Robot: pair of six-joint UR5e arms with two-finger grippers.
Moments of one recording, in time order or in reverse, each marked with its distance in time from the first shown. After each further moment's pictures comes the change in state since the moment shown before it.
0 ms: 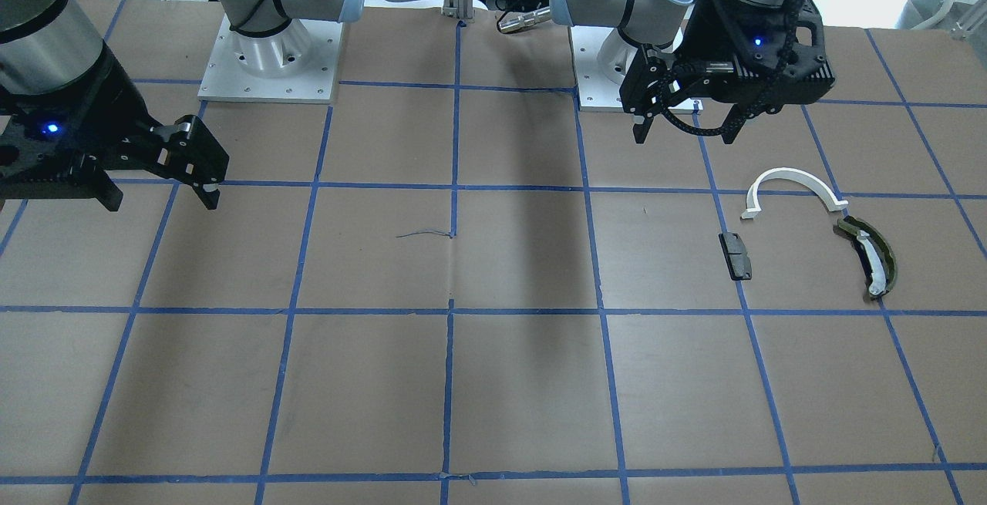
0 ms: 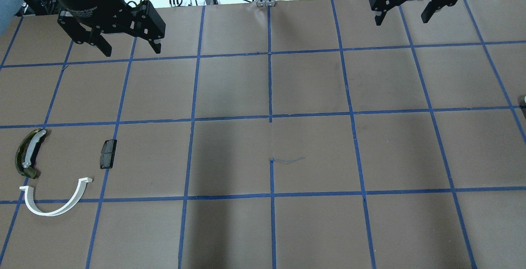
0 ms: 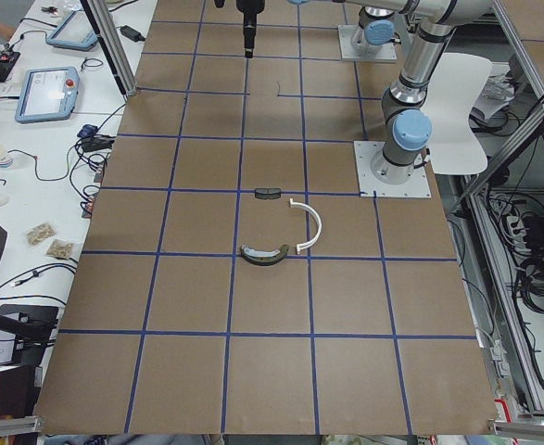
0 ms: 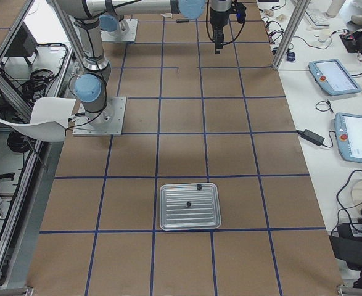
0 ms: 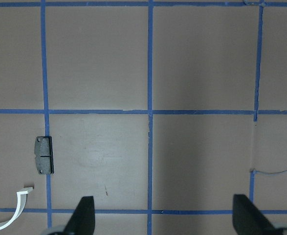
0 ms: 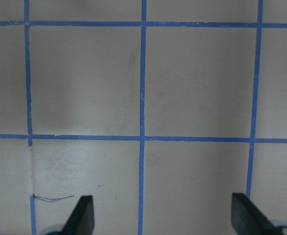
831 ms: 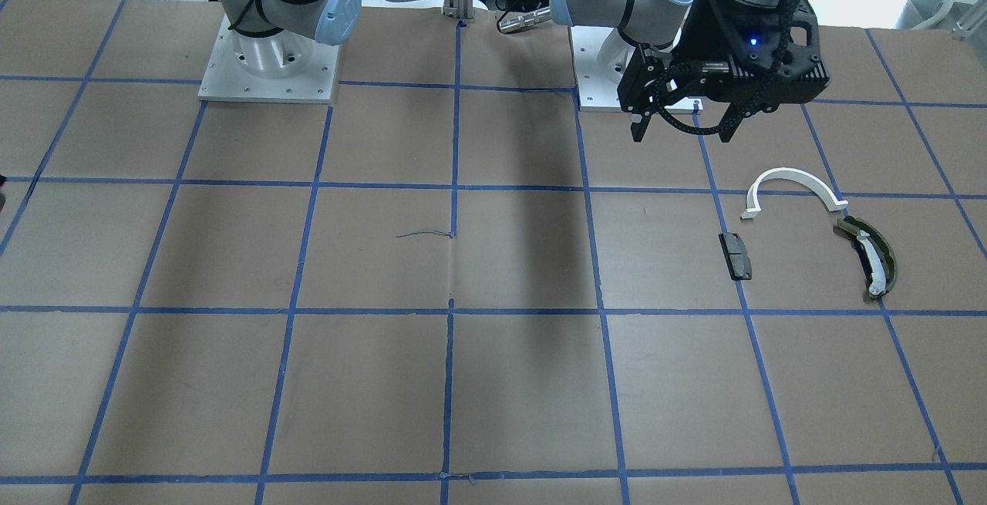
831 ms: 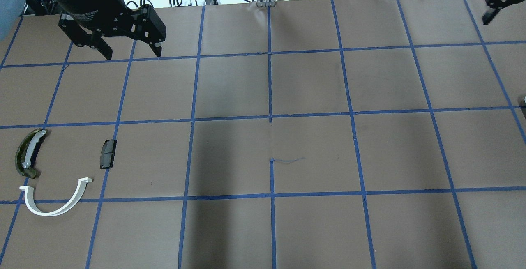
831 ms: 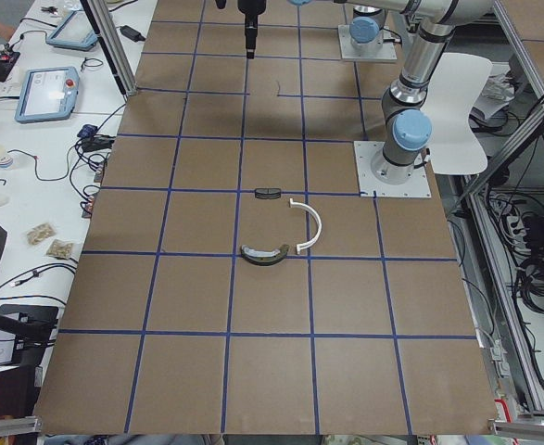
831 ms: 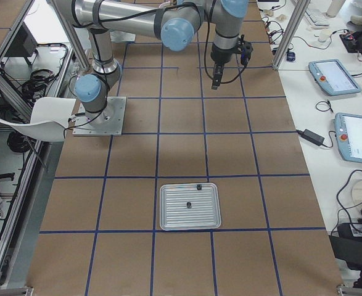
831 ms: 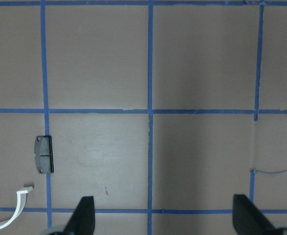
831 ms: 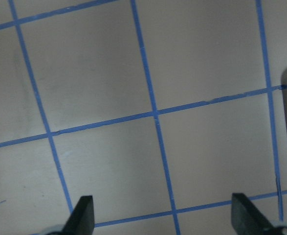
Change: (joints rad) left arm -0.001 0.010 -0.016 0.000 0.000 0.000; right arm -0.431 0.013 -0.030 0.118 0.001 -0.194
